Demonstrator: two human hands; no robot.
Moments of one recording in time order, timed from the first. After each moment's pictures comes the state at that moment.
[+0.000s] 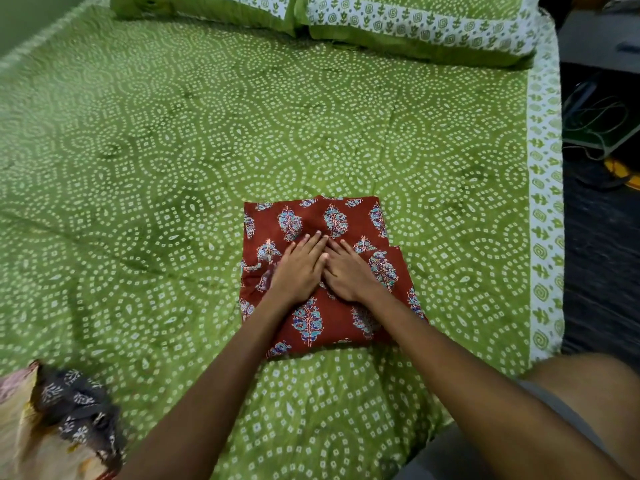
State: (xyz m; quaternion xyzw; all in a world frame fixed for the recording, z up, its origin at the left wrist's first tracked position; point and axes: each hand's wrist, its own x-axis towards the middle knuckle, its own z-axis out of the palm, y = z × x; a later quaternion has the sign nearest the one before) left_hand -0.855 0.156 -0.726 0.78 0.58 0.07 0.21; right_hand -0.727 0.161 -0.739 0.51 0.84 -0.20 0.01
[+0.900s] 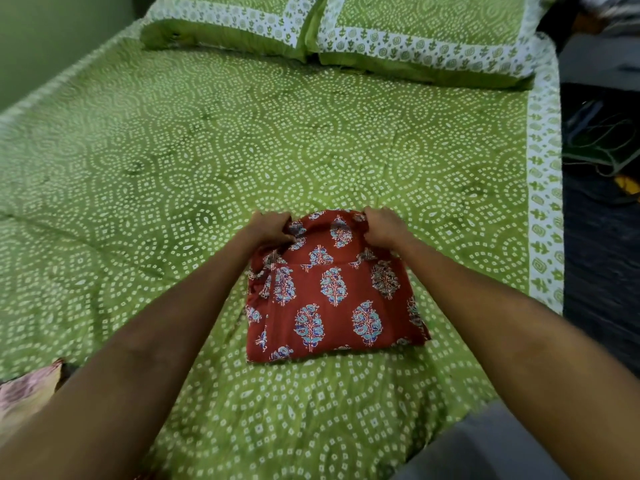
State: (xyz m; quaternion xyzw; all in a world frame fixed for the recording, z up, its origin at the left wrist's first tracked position) left_hand -0.911 0.265 -0.686 0.77 0.60 -0.17 0.13; right_hand -0.671 0.252 -0.702 0.66 0.73 -0.18 0.00
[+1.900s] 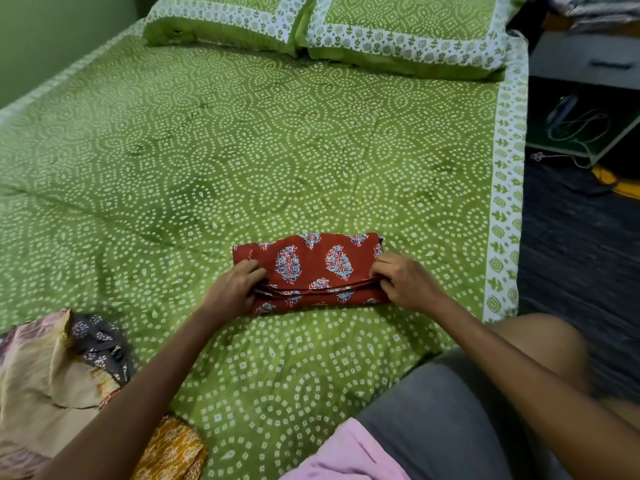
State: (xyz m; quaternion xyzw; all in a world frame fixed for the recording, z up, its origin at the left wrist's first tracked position) left_hand -0.939 0.054 -0.695 0.86 0.49 0.10 0.08; right_hand -0.597 0.062 -0.700 0.47 0.86 -0.13 -0.15
